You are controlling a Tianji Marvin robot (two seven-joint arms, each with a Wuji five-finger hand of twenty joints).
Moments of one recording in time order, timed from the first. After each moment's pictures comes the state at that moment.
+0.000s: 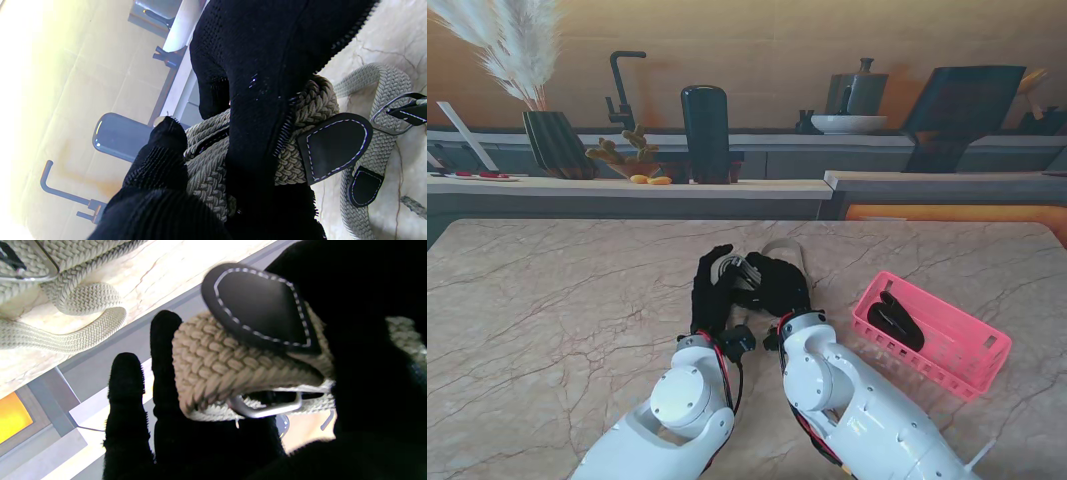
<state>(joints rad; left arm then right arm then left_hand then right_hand) 1.46 -1.42 -0.89 -1.52 -0.53 -0.20 0.62 -1.31 -1.26 0.84 -1.36 -0.52 0.11 -0.47 1.22 -0.14 0.04 -0.09 0.24 -0.04 0.85 0.40 0.50 0.19 0.34 0.36 0.52 0.26 0.42 0.33 0.29 0.17 0.68 0.35 0.54 -0.65 0.55 -0.18 0.67 -0.01 0.89 0.29 1.08 0.14 0.70 0.37 0.99 0.14 0.78 0.65 0.40 0.32 0.95 0.50</state>
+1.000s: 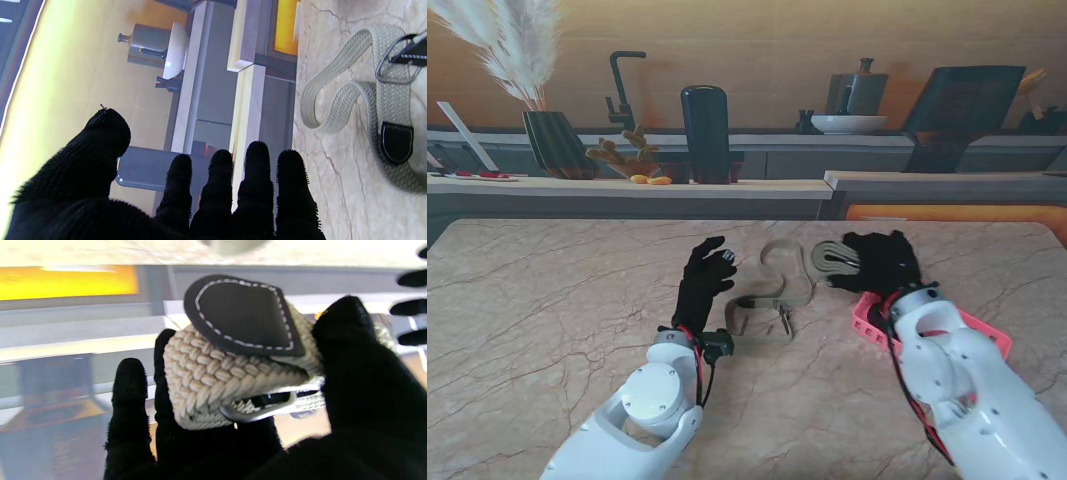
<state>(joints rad) 1.49 -1.35 -0.99 -1.56 -0.32 -0.13 0.43 -1.60 -1.10 1.38 -1.77 -1.01 0.03 -0.04 0.62 -0.34 0.43 -0.08 0.15 0.08 0.61 0.41 0.37 0.16 0.39 0.34 0.39 0.22 0.42 0.36 0.12 0.19 0.71 0.36 0.60 -0.65 0.56 -0.21 0.69 0.01 0.87 0.33 0.93 0.15 0.81 0.53 0.79 0.15 0.94 0.83 0.33 0.27 0.96 0.55</state>
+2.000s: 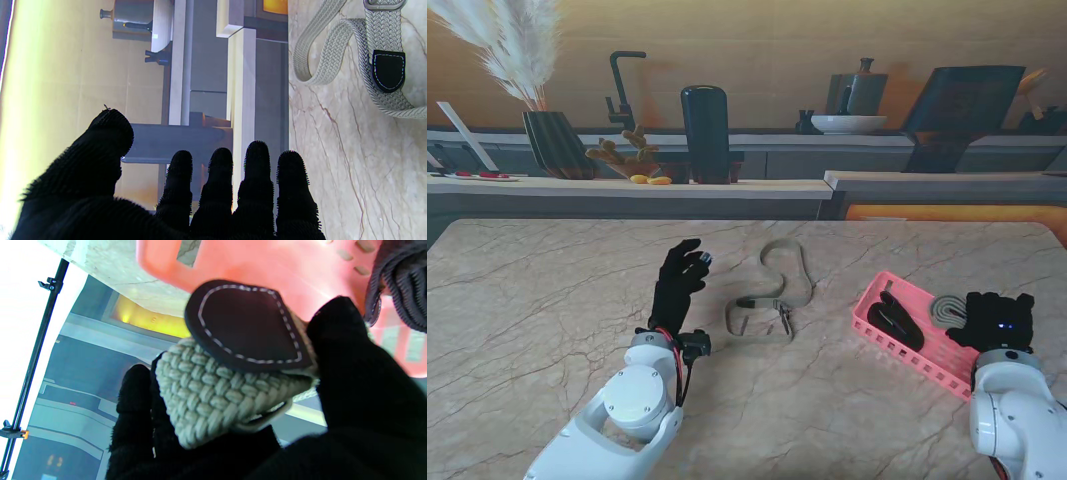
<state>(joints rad) 1.53 -1.32 -1.05 -1.58 -0.24 -0.10 0.47 -1.82 -1.06 1.58 -1.67 -1.32 0.36 -0.06 0.65 -0.32 0.39 -0.06 0.20 0.08 0.60 0.43 0.40 0.16 0.38 0.35 0.39 0.22 0.42 0.38 0.10 0.19 0.70 0.36 0.62 -0.65 0.58 -0.21 0.73 0.13 0.87 0.32 0.83 0.24 0.97 0.68 0.71 0.21 1.17 1.02 0.28 0.21 1.20 0.84</state>
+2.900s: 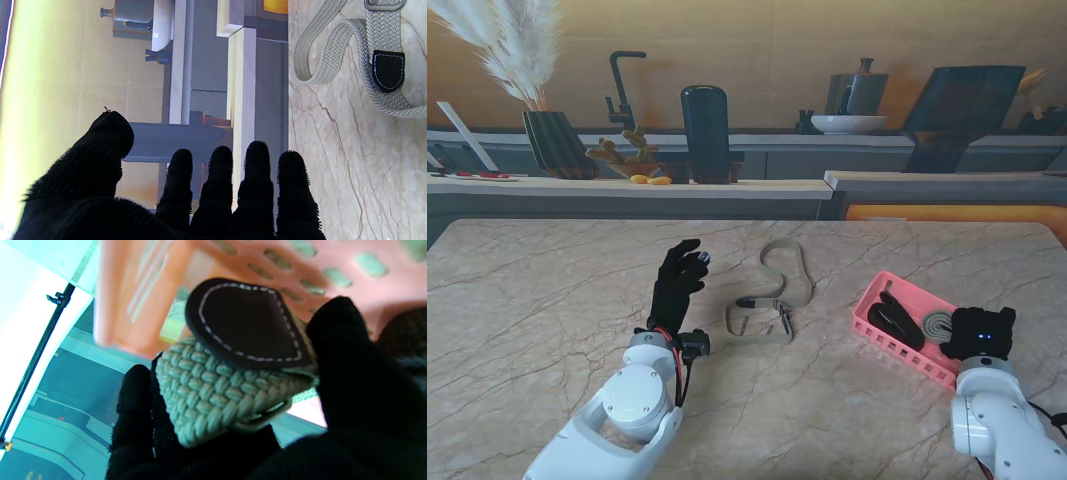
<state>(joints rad) 1.54 -1.32 -1.06 -1.60 -0.24 -0.08 0.47 -1.72 -1.04 1.45 -1.48 -1.36 0.45 -0.08 0.65 -0.30 0.37 -0.06 0.22 0.08 0.60 0.43 0.42 0.16 0.38 0.36 0.39 0.22 0.42 0.38 0.10 0.20 0.70 0.36 0.62 -0.65 0.58 -0.21 0.73 0.13 0.86 0.32 0.83 0.24 1.01 0.66 0.71 0.21 1.17 1.00 0.28 0.21 1.21 0.84</state>
